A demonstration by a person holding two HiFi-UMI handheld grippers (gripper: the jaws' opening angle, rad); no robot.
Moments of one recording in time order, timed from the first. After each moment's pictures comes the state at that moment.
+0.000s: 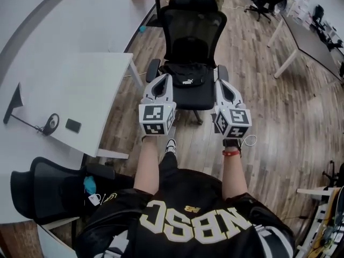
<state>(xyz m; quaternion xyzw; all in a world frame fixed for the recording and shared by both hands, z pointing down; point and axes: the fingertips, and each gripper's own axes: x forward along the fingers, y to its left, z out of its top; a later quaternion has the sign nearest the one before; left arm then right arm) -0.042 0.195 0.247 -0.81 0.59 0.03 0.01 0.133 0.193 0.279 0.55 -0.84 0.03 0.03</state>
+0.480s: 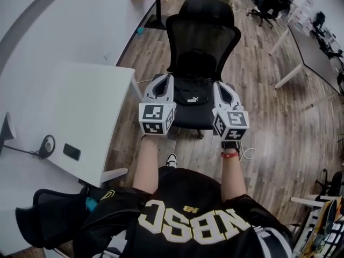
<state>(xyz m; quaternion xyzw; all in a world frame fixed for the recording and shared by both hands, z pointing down) -0.127 0.012 0.257 -0.82 0.57 0.04 -0.02 0.037 0.019 0.281 0.54 -0.84 0.03 0.06</state>
